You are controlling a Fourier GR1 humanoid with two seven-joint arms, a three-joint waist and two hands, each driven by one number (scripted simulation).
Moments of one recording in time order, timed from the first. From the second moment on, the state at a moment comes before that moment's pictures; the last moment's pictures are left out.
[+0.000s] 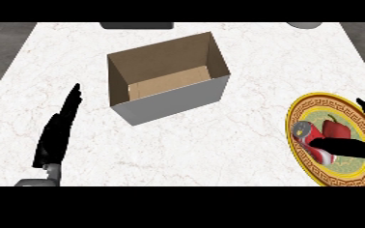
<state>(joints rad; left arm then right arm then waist) -0.01 0.27 -0.05 -1.51 -0.11 0.16 0.08 0.03 -0.48 -0.14 -1.62 0.54 0.16 0.62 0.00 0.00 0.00</state>
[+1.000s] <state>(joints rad) 0.01 0.22 0.03 -1.56 -0.16 0.07 0.10 -0.02 -0.37 -0.18 -1.47 0.67 0.15 0.50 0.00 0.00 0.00</state>
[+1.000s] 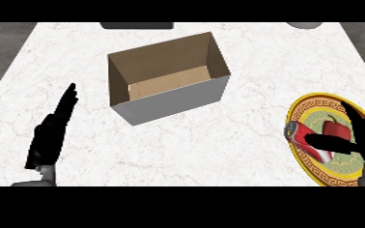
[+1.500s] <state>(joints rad) 0.01 0.20 0.05 -1.56 -0.18 0.05 0.09 -0.03 -0.38 -0.19 -1.44 0.78 0.05 0.45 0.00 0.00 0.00</state>
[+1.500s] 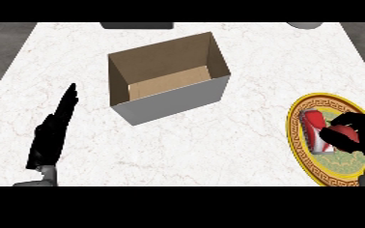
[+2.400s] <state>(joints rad) -0.09 0.16 -0.05 -1.57 -0.20 0.00 0.09 -0.48 -0.57 0.18 -1.37 0.84 0.23 -0.27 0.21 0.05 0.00</state>
